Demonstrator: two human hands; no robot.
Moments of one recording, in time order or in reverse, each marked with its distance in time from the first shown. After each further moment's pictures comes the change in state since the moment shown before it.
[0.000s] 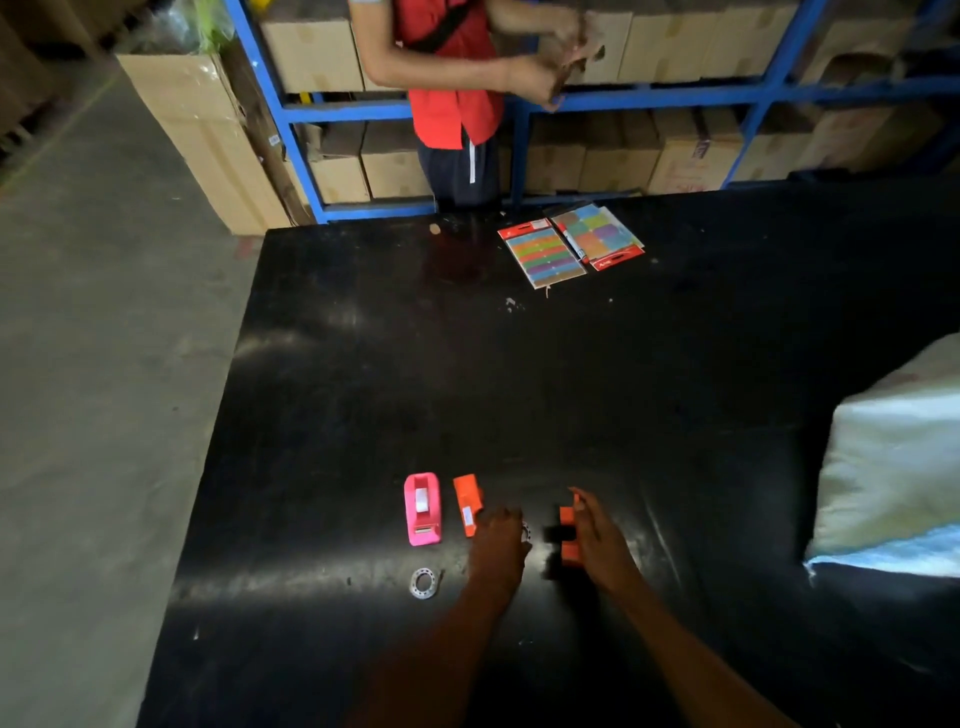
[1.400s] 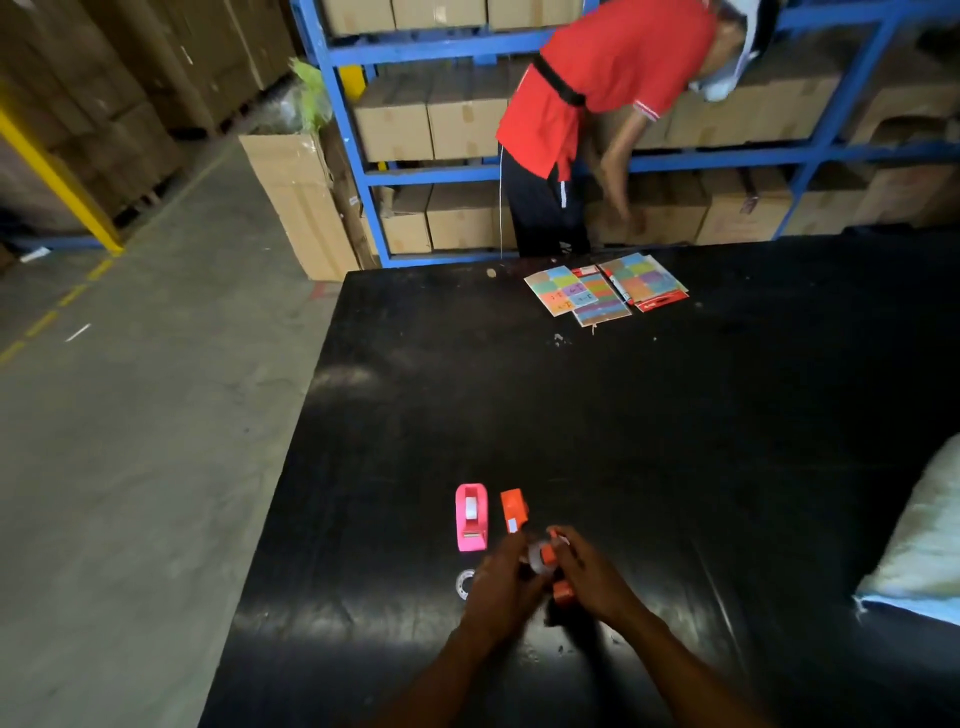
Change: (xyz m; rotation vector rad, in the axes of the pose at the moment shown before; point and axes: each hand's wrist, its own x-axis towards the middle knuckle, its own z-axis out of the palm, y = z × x) left_hand -0.089 -0.027 -0.037 -0.470 0.256 0.075; right_hand -0.036 -0.026 0.045 0.039 -0.301 -0.057
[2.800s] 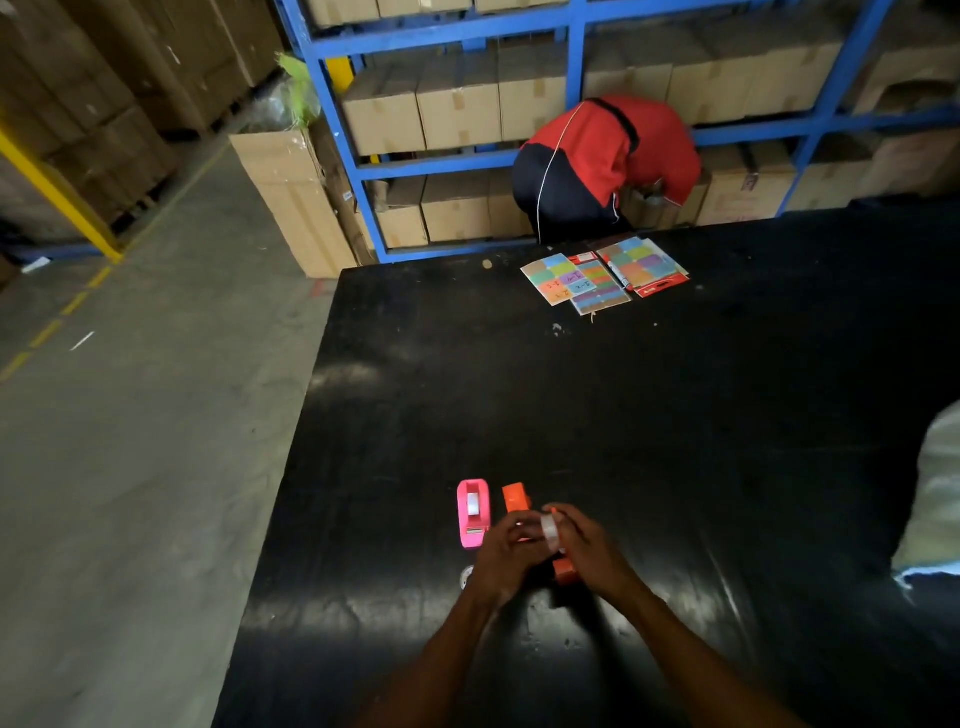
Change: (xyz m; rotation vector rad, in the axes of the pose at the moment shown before) left_hand 0.025 0.013 -0.007 -0.732 -0.089 -0.270; right_hand 0.014 -0.008 -0.002 0.053 0.045 -0.081
